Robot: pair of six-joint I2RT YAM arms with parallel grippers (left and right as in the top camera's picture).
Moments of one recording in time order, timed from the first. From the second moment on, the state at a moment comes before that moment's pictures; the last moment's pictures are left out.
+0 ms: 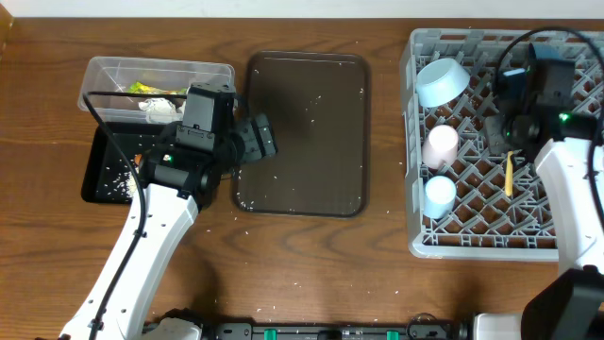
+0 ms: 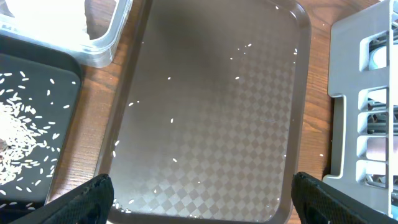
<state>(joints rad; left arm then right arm) -0.27 1.33 1.16 -0.73 0.08 -0.54 -0.13 1.56 1.25 -0.75 0.11 -0.35</state>
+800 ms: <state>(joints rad) -0.27 1.33 1.16 -0.73 0.08 -0.54 -0.10 1.31 1.18 -0.68 -0.12 -0.35</state>
